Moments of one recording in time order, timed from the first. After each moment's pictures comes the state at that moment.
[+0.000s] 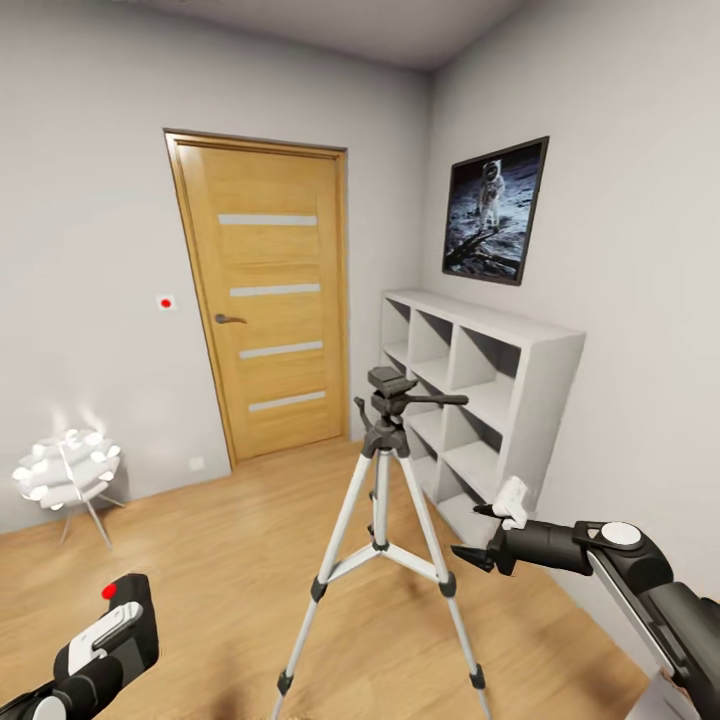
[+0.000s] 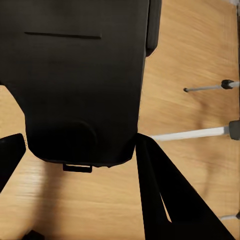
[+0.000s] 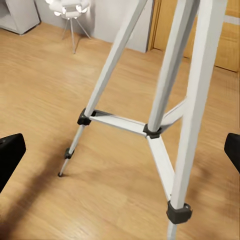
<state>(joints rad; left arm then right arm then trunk) -0.03 -0.04 0.52 -1.52 0.31 0.83 -0.02 -0.39 -0.42 0.18 -1.45 -0.08 0.49 0.88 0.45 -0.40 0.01</state>
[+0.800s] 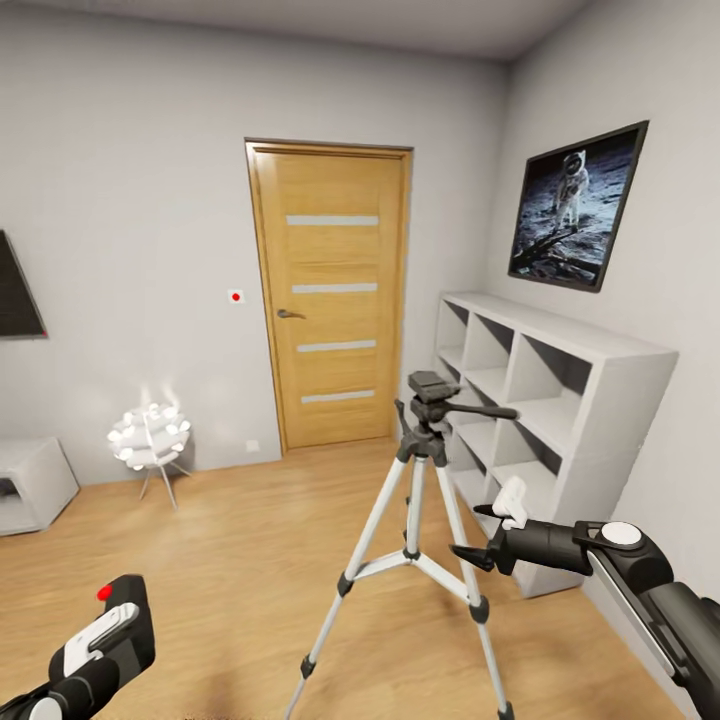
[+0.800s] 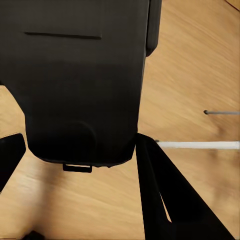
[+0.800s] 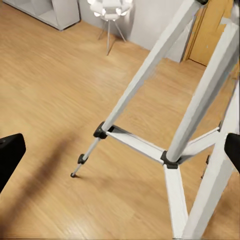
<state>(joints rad) -0.03 -0.04 0.53 -1.52 0.31 0.83 -0.01 -0.39 -0.42 0.18 -1.45 -0.08 0.49 0.88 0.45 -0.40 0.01</state>
